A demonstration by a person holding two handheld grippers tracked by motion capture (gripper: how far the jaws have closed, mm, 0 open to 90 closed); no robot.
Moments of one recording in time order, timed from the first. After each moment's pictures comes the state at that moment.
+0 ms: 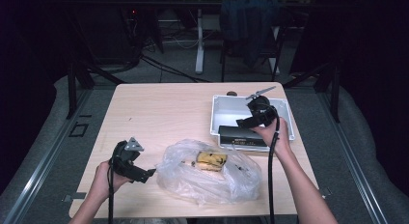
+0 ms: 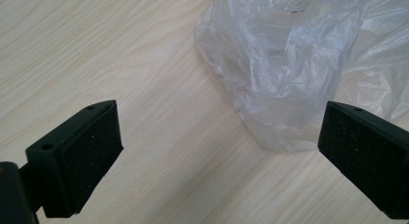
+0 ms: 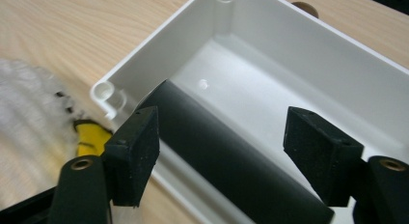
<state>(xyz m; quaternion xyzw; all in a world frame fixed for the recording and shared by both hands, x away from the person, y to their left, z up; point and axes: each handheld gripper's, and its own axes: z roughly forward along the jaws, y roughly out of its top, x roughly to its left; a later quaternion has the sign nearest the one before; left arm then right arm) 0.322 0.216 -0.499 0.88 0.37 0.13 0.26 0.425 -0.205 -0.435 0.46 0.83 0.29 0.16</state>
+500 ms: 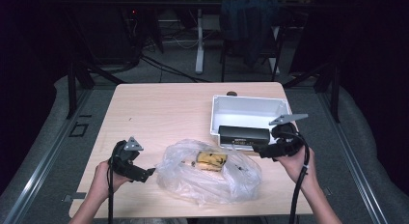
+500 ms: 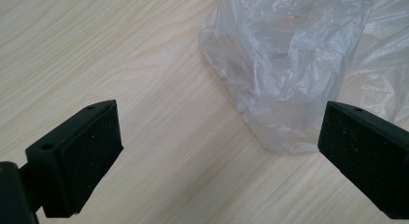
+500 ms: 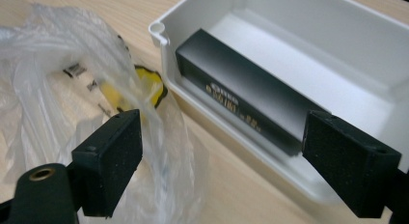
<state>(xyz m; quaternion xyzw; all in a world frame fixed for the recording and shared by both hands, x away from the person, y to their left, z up) 0.321 0.217 -0.498 0.88 0.37 0.13 0.27 0.321 -0.245 -0.429 0.45 0.82 0.32 0.17</state>
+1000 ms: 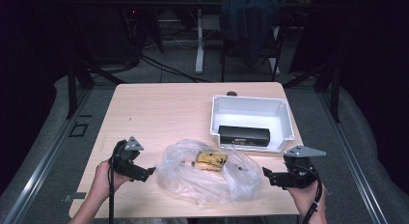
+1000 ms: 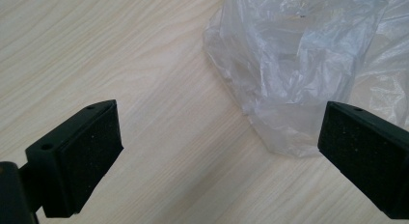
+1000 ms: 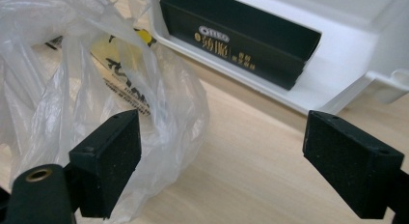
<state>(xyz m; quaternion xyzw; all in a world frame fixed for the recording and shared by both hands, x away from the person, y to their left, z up) 0.324 0.217 -0.501 0.88 0.37 0.14 0.26 0.261 -0.270 -0.475 0.49 0.77 0.35 0.19</state>
